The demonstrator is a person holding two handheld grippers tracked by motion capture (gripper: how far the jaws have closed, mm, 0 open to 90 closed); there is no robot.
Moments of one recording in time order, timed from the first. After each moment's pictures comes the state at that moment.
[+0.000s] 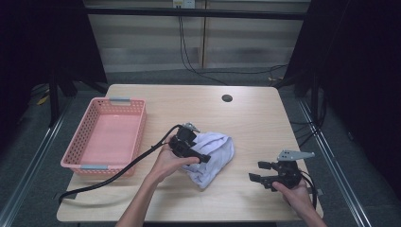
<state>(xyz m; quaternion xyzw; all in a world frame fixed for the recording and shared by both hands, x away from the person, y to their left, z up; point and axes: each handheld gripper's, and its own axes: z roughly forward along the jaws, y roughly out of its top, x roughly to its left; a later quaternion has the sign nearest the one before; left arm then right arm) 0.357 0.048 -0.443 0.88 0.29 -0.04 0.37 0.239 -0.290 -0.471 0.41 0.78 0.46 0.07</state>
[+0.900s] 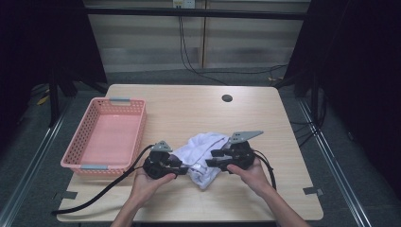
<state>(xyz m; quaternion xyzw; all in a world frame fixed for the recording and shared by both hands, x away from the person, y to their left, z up) 0.306 0.118 -0.470 0.85 0.32 -0.02 0.42 0.298 -0.167 -0.446 0.31 0.81 0.49 0.01</state>
